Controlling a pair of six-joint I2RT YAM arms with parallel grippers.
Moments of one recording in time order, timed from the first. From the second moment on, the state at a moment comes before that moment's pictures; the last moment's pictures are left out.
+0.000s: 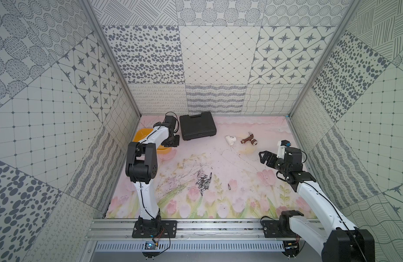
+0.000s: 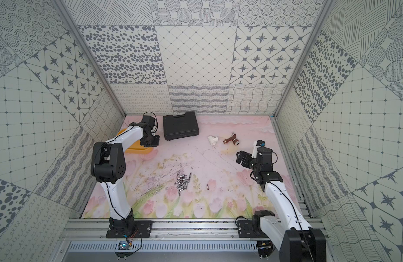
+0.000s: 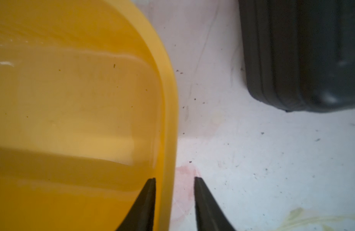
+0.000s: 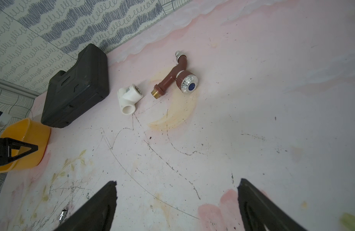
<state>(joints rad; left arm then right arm) -0.06 2.04 1.57 -0.79 -0.09 -0.08 0.04 0.98 0.56 -0.21 -0.18 0.42</state>
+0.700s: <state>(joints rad) -0.19 1.76 1.38 -0.85 -0.17 -0.12 0.04 0.98 0.56 -0.21 -0.19 0.44</state>
